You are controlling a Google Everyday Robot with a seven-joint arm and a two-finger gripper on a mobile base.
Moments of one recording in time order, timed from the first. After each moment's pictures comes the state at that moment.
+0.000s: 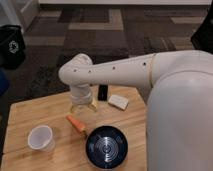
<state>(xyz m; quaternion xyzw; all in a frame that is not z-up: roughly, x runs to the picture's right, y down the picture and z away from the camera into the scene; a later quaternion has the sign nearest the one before) -0.102 0.098 0.704 -0.26 0.23 0.64 0.68</state>
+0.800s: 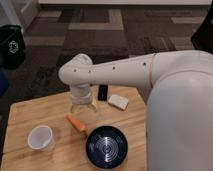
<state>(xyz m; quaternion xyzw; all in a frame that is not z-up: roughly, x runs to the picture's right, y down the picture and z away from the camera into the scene) -0.102 0.091 0.705 -0.26 0.23 0.65 0.68</state>
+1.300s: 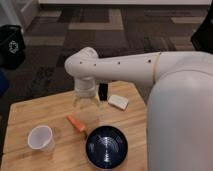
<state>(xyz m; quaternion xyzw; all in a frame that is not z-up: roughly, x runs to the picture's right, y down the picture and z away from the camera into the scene) -0.078 0.057 0.723 -0.28 0.22 0.65 0.67</state>
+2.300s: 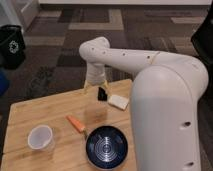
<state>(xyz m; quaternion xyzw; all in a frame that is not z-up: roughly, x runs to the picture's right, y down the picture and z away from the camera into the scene) -0.040 -0.004 0.790 -0.26 0.24 0.66 0.67</state>
